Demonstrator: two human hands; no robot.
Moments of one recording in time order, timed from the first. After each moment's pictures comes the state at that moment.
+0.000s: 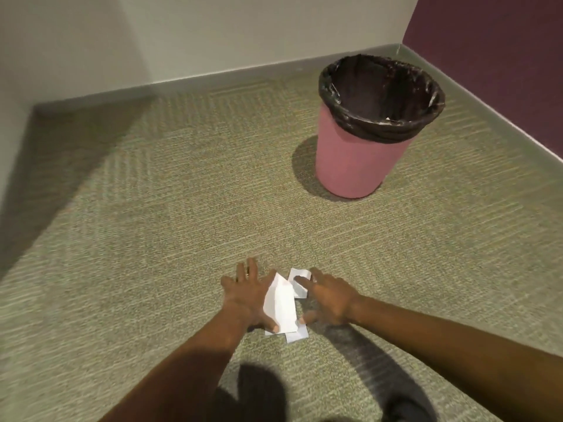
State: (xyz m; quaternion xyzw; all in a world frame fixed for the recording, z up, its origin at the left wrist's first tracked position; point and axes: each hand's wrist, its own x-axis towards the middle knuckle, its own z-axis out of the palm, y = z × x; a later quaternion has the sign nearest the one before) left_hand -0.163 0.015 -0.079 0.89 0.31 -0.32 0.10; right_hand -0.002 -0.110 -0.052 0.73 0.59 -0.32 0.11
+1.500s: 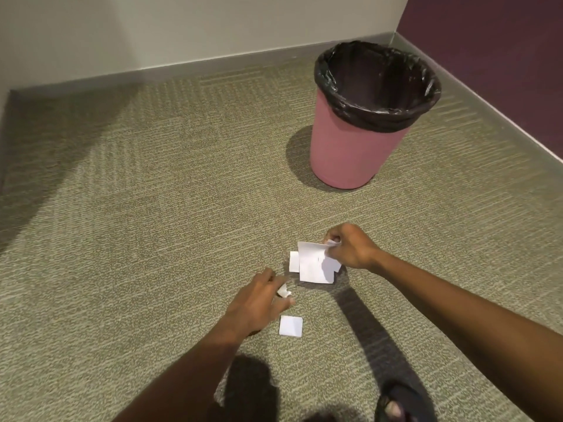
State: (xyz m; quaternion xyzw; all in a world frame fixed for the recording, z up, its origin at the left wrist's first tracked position) left_hand -0.172 -0.011 -0.086 0.92 0.25 -0.09 0.29; right_hand 0.061 -0.092 -0.012 0.83 0.40 -0.34 -0.16
